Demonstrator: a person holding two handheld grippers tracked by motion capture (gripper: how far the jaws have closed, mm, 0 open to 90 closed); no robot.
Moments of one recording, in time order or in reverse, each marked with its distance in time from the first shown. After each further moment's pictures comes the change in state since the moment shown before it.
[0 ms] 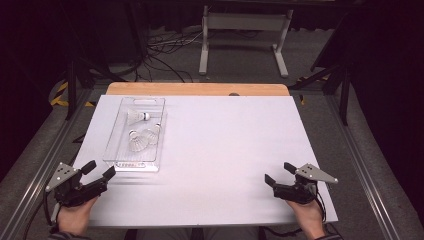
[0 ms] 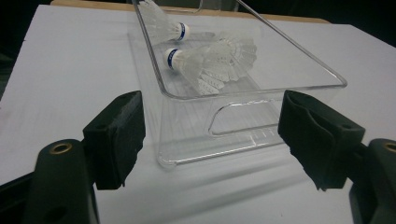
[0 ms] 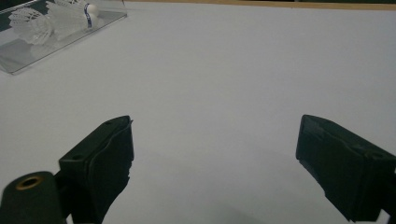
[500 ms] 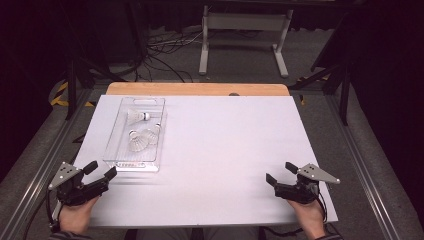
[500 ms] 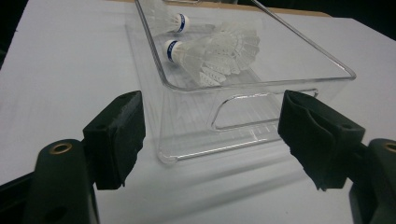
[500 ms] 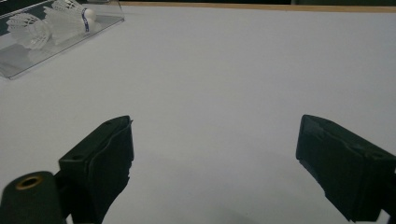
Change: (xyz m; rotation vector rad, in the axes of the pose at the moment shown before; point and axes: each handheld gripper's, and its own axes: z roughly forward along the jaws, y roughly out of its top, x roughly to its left) left arm 0.004 -0.003 0.006 0.023 -0.016 -0.010; right arm -0.003 0.000 -0.002 -0.009 -0.009 0.007
